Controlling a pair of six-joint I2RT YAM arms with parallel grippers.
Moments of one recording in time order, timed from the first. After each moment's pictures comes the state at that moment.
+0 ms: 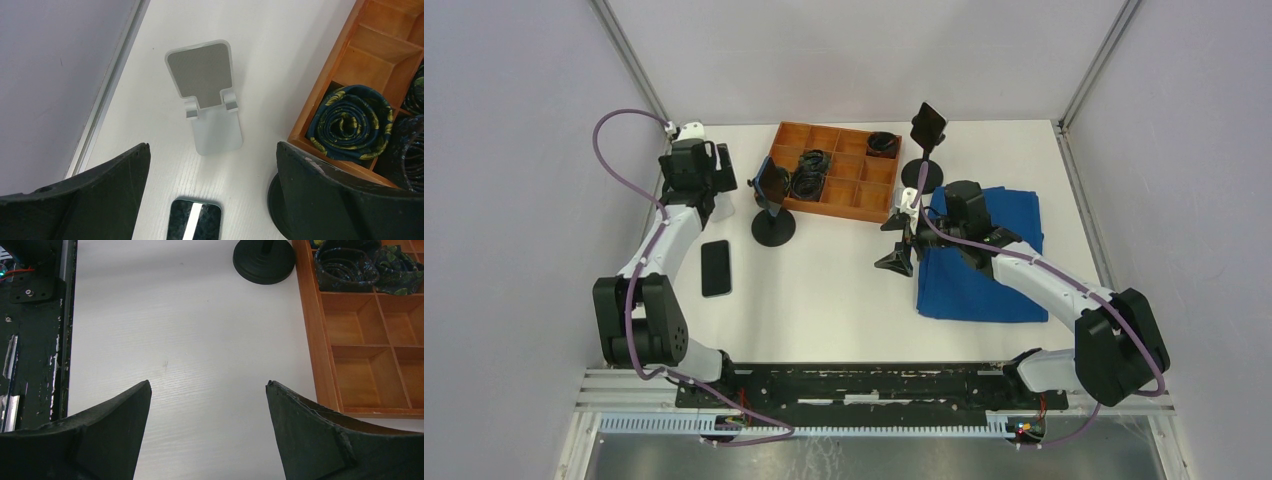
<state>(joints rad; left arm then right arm) 0.04 1.48 1.09 -0.13 -0.29 -0.07 0.49 1.34 0.82 0.04 -0.84 -0.41</state>
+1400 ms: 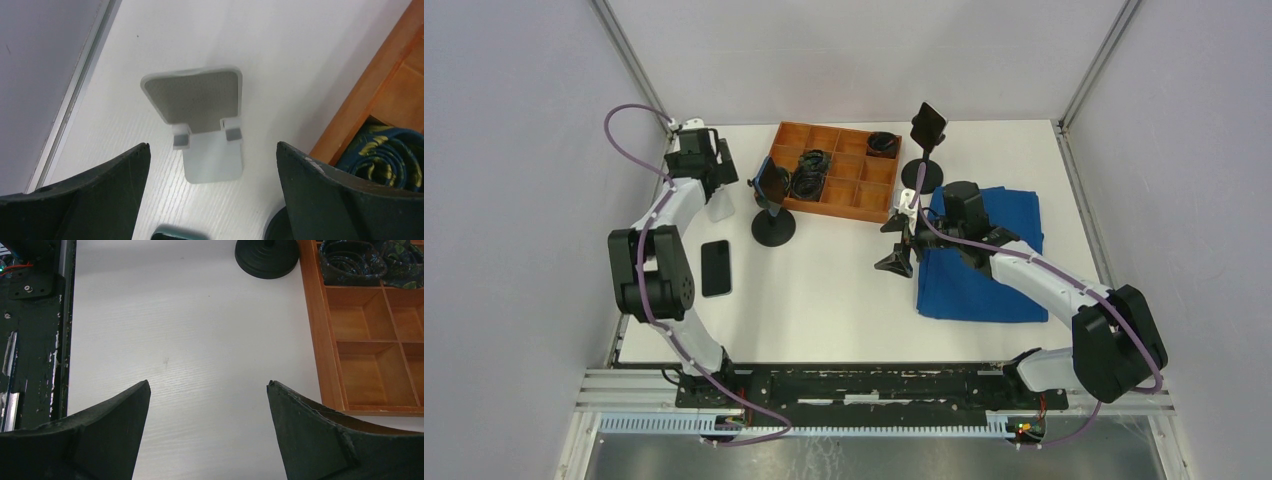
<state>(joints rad) 0.08 1.77 1.29 -0.21 -0.29 -0.16 0.49 1.36 0.82 0.03 -0.84 -0.41</state>
